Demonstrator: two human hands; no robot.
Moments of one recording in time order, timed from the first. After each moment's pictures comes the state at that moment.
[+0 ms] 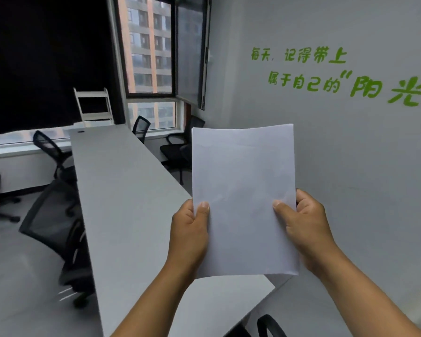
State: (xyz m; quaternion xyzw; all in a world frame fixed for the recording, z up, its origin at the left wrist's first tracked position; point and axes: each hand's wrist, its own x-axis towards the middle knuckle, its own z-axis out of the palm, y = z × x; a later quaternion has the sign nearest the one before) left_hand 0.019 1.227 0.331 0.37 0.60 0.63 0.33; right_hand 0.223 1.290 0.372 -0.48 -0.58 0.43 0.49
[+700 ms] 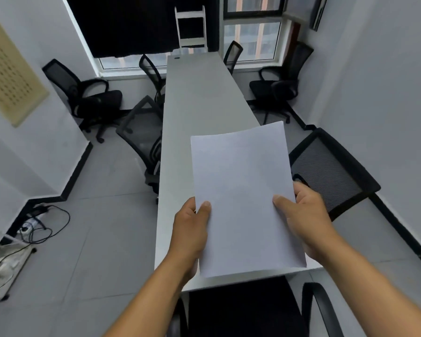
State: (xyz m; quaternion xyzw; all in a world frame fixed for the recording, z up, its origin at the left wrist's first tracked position) left_hand 0.020 1.185 0.171 0.11 0.68 0.64 0.33; right_hand 0.174 1.353 0.193 -0.43 -0.63 0.59 0.26
